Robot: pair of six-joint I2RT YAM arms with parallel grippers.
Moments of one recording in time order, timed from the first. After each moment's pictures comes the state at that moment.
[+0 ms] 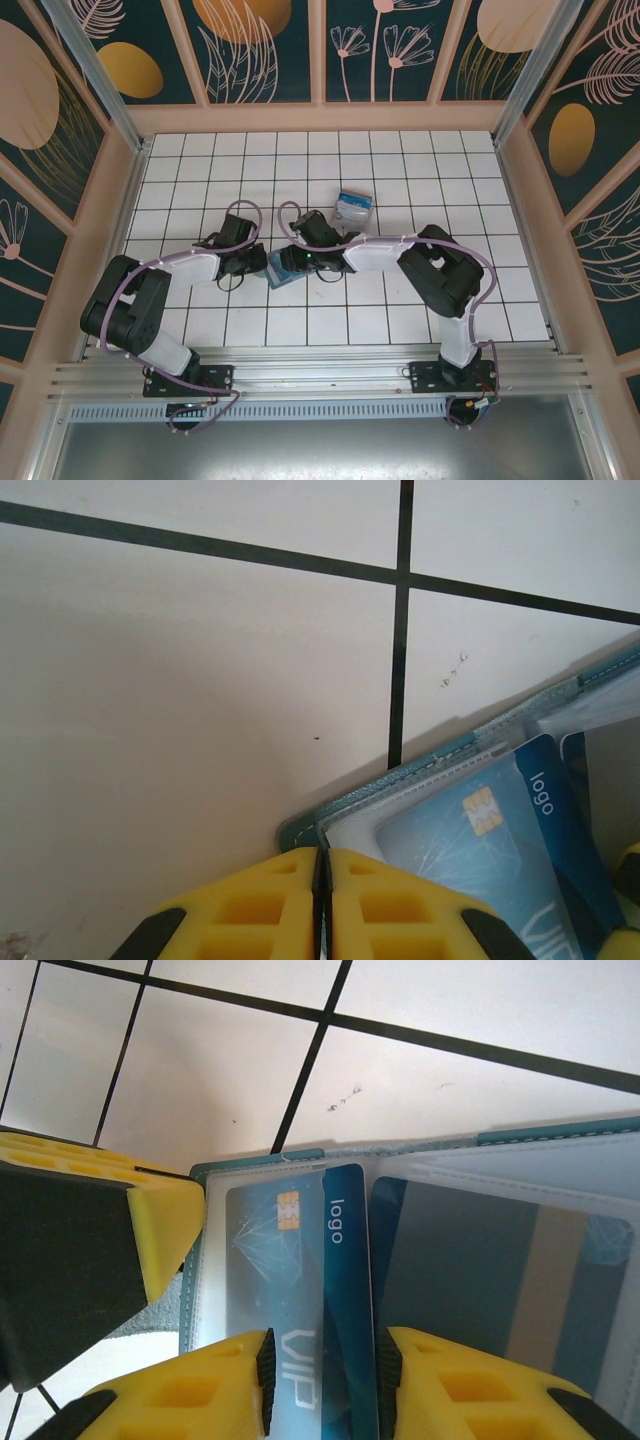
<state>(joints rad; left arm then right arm) -0.40 1.56 0.67 -0.14 0.12 -0.57 0.88 1.94 1.13 -0.03 -0.19 0.60</state>
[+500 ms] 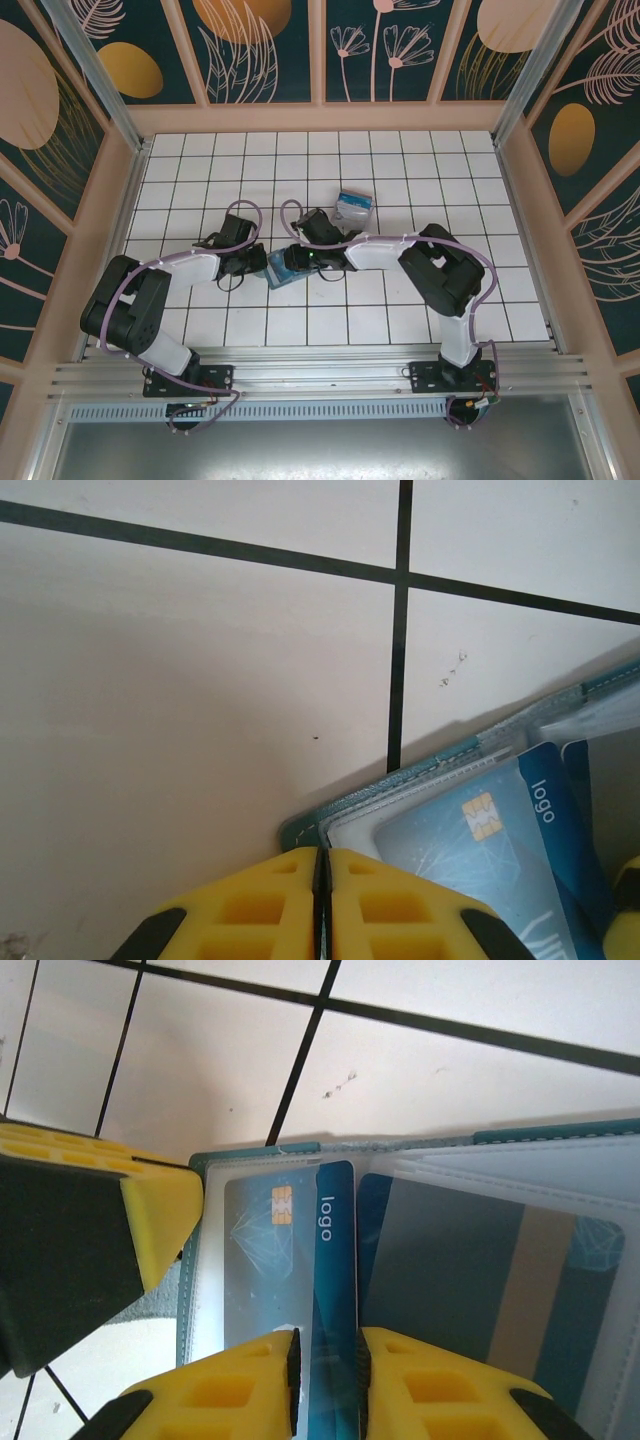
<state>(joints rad) -0.40 1.56 0.67 -0.14 0.13 -0.57 0.87 1.94 1.13 -0.05 -0.23 0.60</state>
